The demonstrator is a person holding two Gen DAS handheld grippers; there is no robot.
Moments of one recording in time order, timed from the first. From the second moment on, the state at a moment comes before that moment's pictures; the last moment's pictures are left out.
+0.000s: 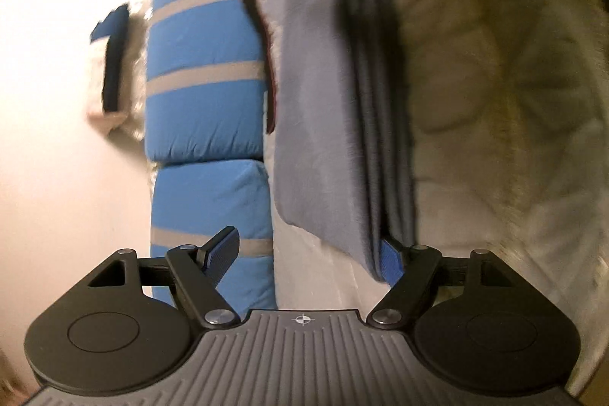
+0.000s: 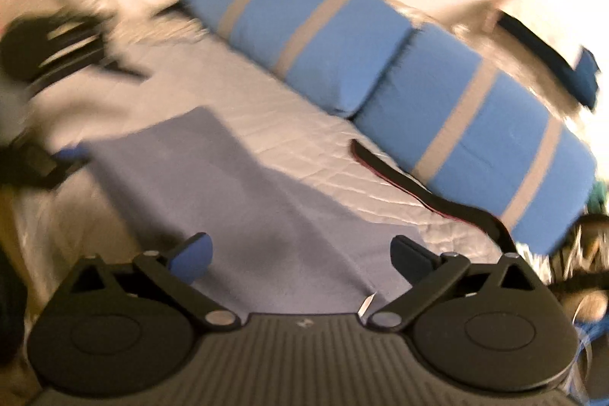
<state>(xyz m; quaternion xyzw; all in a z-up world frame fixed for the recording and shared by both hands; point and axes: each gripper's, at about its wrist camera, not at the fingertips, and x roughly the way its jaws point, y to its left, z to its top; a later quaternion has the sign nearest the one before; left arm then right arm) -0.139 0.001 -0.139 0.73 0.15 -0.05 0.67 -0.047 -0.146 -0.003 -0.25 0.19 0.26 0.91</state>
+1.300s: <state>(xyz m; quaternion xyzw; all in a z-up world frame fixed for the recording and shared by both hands) 0.061 0.203 -0.134 -0.43 0.50 -0.29 0.69 -0.010 -0.167 -0.022 -0.11 0.23 0.28 0.93</state>
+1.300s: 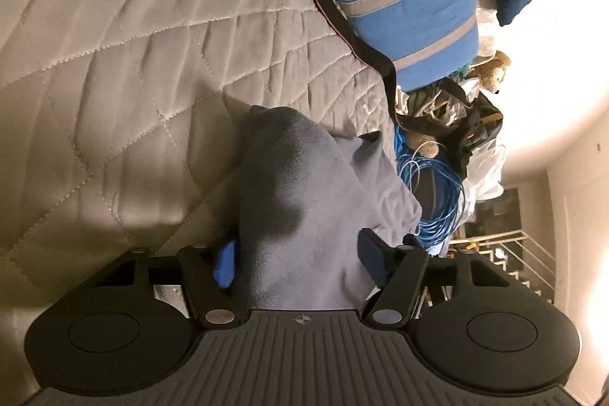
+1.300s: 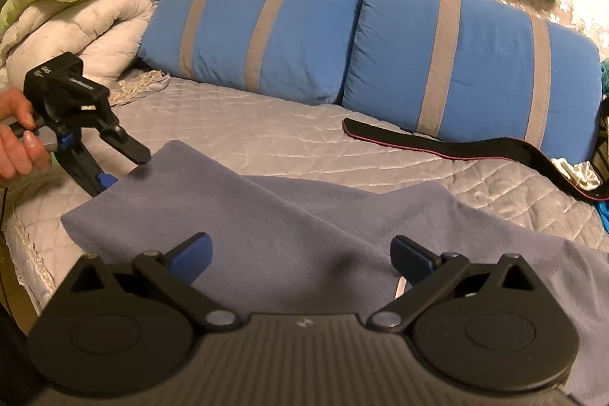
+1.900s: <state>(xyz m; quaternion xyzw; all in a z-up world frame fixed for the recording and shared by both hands) 0.054 0.205 -0.075 -0.30 0.51 -0.17 0.79 -0.014 -0.170 -0.024 -0.12 0.22 0.27 0.93</state>
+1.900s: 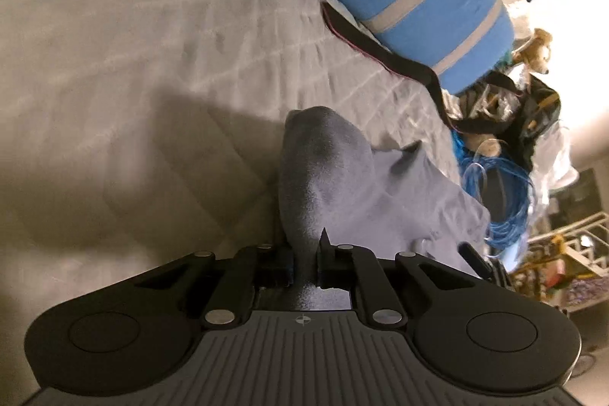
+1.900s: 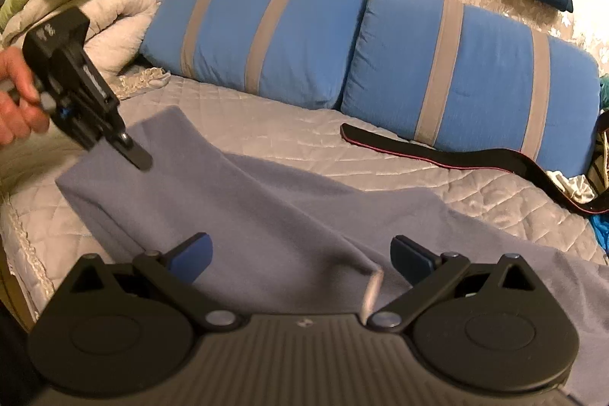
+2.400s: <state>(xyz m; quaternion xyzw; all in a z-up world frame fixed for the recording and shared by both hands) -0.005 0.339 0.045 -0.20 0.52 0.11 0.82 -0.028 -0.173 -0.012 -0.12 0.18 0.29 0.93</state>
